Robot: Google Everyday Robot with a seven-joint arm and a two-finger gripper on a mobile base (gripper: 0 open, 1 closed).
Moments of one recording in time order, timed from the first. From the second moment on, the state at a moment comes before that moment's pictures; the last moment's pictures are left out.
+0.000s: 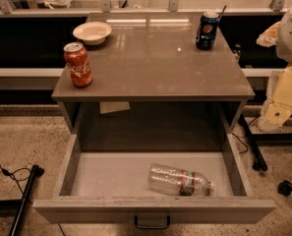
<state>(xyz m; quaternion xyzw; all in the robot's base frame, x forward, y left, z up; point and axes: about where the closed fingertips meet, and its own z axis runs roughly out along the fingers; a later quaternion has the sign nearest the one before) 0.438 -0.217 0.976 -0.60 0.78 -0.03 0.16</state>
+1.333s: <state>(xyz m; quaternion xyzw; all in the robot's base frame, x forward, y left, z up) 0.450 -0.205 0.860 -0.61 0.78 -0.06 0.13</state>
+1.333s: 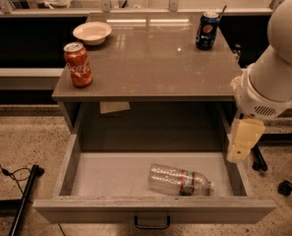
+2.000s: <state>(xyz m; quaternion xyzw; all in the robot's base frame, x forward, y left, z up) 0.470 -0.176 0.787 -0.61 0.78 -0.03 0.10</state>
